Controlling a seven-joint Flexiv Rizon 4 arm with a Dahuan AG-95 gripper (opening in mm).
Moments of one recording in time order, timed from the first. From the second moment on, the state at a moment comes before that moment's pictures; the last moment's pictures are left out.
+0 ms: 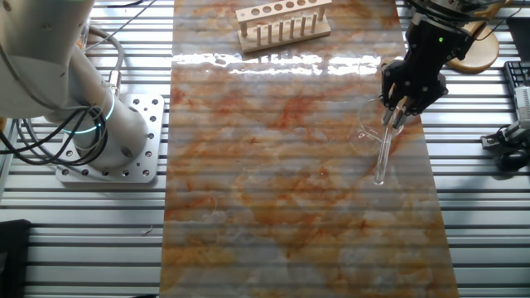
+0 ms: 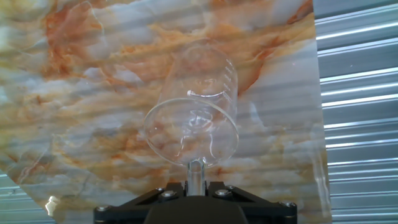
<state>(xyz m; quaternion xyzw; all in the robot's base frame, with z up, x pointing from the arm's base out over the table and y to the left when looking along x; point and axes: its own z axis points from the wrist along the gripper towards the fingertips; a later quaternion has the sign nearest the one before) 0.601 -0.032 0.162 0.59 -0.73 0.15 0.30</state>
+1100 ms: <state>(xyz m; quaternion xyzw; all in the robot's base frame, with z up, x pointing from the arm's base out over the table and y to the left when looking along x) 0.601 -0.032 0.162 0.60 -0.73 0.15 0.31</state>
